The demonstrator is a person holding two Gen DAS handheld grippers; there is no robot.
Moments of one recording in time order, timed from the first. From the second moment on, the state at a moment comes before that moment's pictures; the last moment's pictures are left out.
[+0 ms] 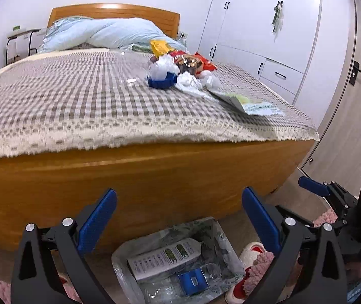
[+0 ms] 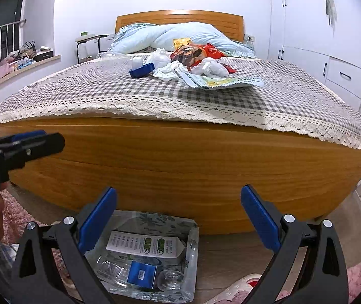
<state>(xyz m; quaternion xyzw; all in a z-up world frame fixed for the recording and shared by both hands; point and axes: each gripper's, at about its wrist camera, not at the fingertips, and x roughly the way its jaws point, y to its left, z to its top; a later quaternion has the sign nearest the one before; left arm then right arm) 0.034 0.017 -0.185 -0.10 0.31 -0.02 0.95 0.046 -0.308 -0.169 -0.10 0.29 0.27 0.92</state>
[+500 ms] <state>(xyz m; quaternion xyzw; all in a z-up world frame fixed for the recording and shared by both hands) 0.056 0.030 -0.154 -0.09 0.27 -0.01 0.96 0.067 -0.313 -0.134 -0.08 0.24 0.23 0.94</state>
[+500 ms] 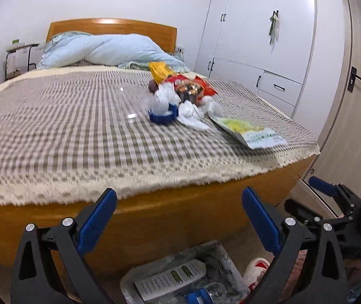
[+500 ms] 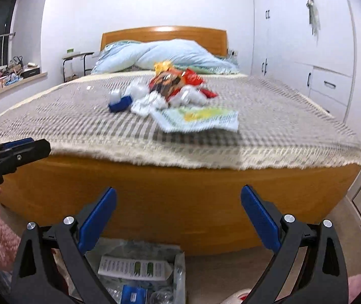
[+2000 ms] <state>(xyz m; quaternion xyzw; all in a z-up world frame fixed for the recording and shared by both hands) 0.164 0.139 -0.118 -0.14 0.30 0.02 0.94 0.155 -0.149 -0.095 -0.18 0.22 0.27 0.92</state>
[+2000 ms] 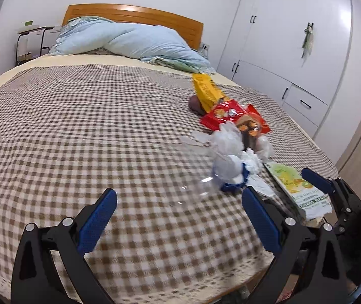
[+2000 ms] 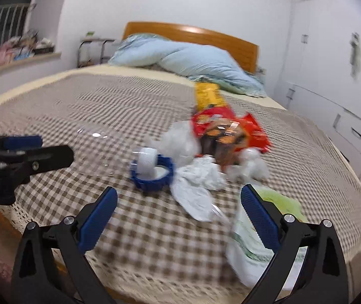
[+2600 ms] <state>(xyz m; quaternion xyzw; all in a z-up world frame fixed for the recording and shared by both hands) 0.177 0.149 -0.118 -0.13 0.31 0.02 0.94 0.206 -0.117 -0.116 -0.20 0.28 0.29 0.89</state>
